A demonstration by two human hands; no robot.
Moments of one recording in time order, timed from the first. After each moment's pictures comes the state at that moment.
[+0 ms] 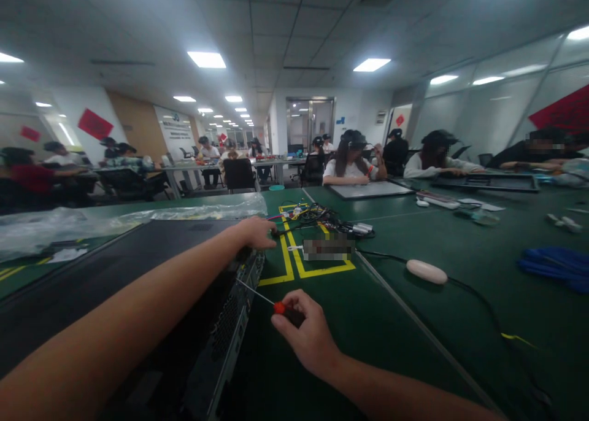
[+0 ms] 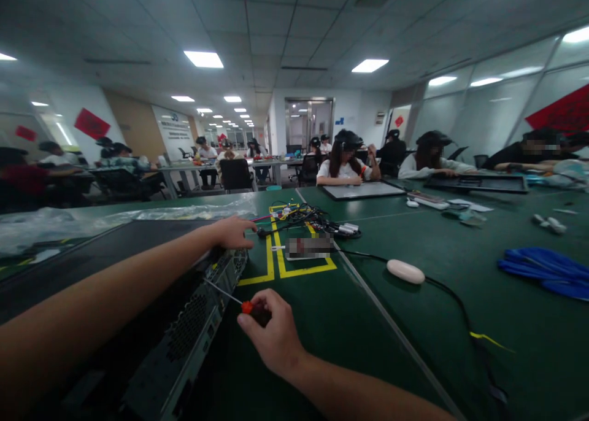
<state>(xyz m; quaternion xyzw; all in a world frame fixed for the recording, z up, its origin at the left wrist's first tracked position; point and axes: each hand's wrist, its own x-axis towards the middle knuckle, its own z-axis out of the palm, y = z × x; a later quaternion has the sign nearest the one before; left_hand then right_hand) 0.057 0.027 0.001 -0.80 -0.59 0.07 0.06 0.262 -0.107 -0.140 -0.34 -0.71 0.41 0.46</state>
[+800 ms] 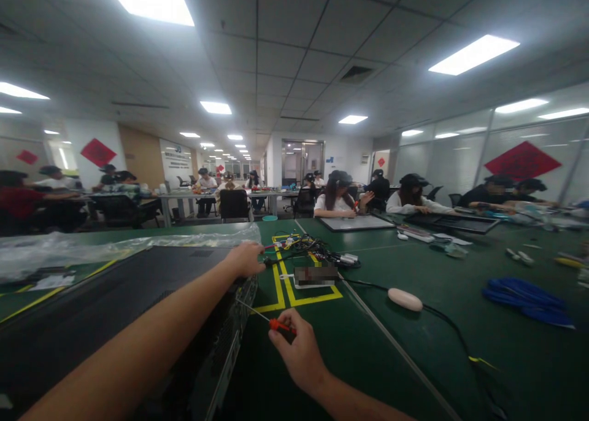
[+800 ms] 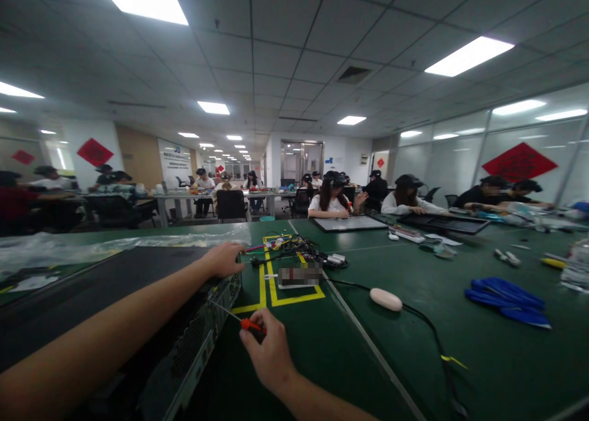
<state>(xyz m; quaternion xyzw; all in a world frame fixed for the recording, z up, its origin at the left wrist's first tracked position) 0.049 -0.001 -0.001 -0.77 -0.62 -0.09 0.09 0.265 -0.108 -0.133 -0.37 -0.72 0.33 0.49</state>
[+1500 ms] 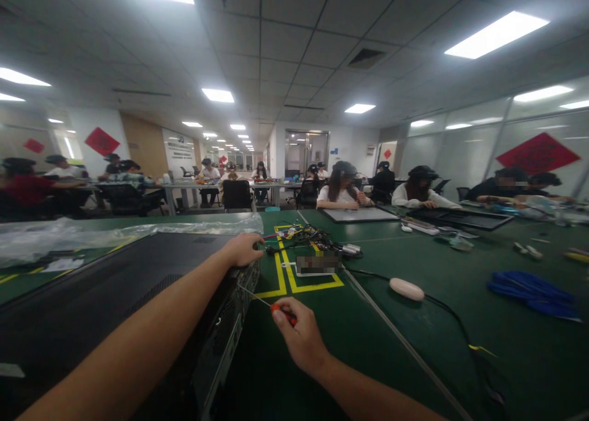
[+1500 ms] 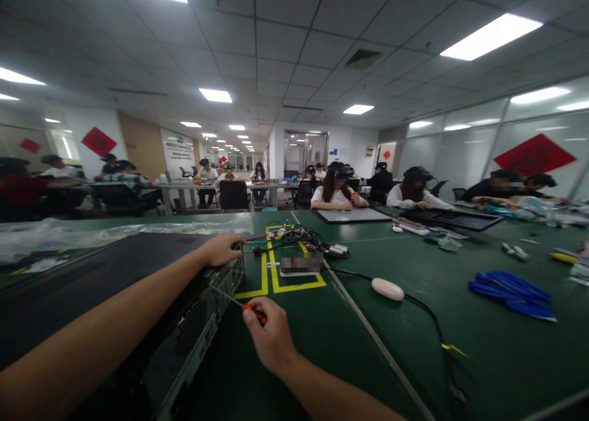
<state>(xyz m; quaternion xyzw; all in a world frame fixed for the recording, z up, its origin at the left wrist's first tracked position) 0.026 0.009 -0.020 -0.79 -0.60 -0.13 0.06 0.269 -0.105 -0.134 -0.33 -0.75 0.32 0.48</state>
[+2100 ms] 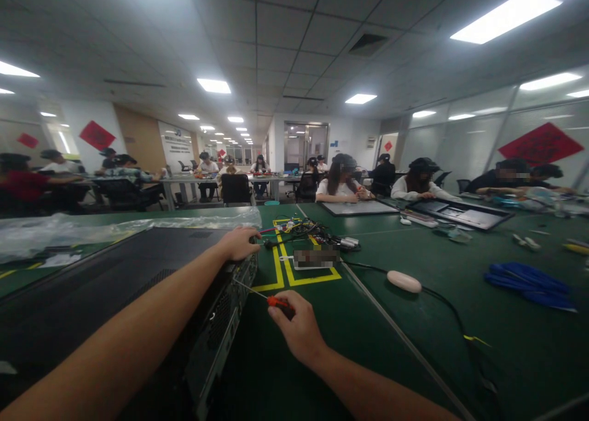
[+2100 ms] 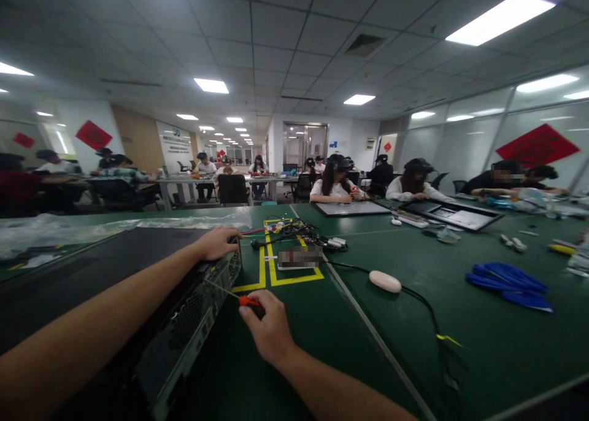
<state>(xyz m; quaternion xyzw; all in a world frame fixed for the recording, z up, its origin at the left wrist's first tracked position) 0.024 0.013 -0.021 -0.79 -0.59 -0.13 0.06 0.272 -0.101 -0.138 -0.33 -0.75 0.31 0.49</state>
